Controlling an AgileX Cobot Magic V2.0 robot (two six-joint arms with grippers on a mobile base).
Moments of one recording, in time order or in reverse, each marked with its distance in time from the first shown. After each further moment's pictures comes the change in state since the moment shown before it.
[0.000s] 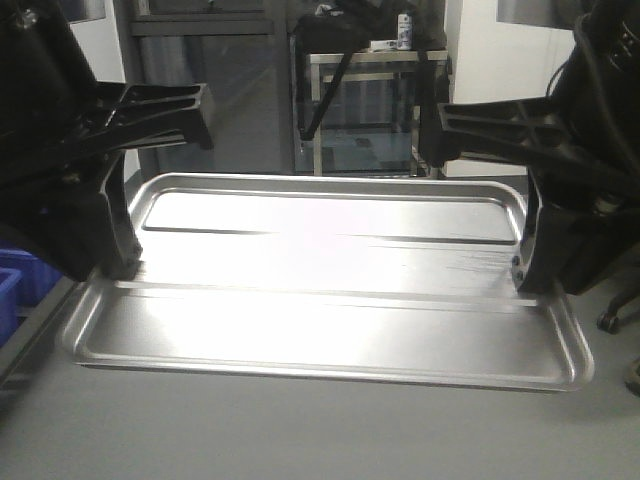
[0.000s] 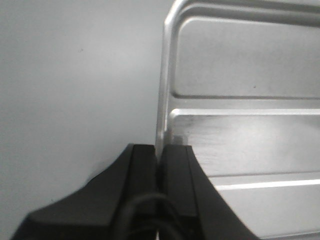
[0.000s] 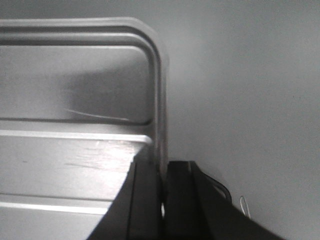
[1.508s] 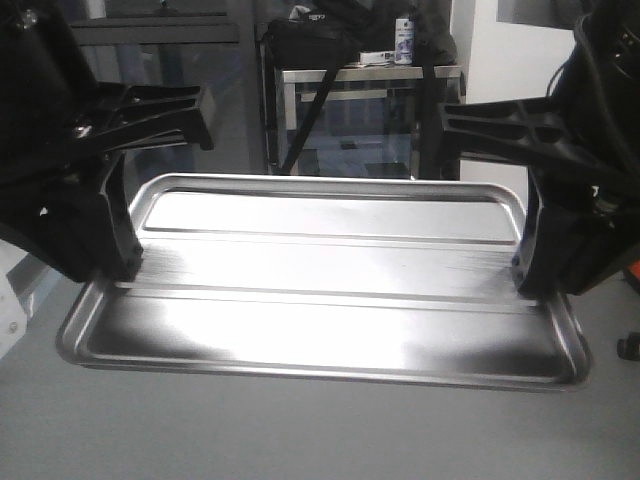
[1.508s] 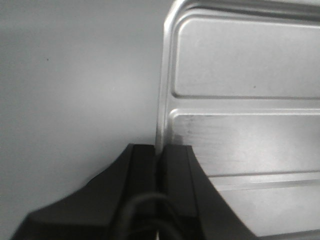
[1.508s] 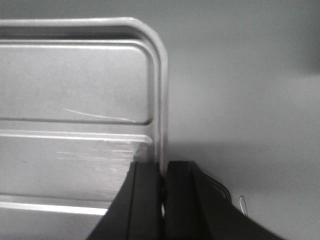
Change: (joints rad) left arm 0.000 0.000 0.000 0.000 0.000 0.000; right arm 0.000 0.000 0.000 -0.001 0.000 0.000
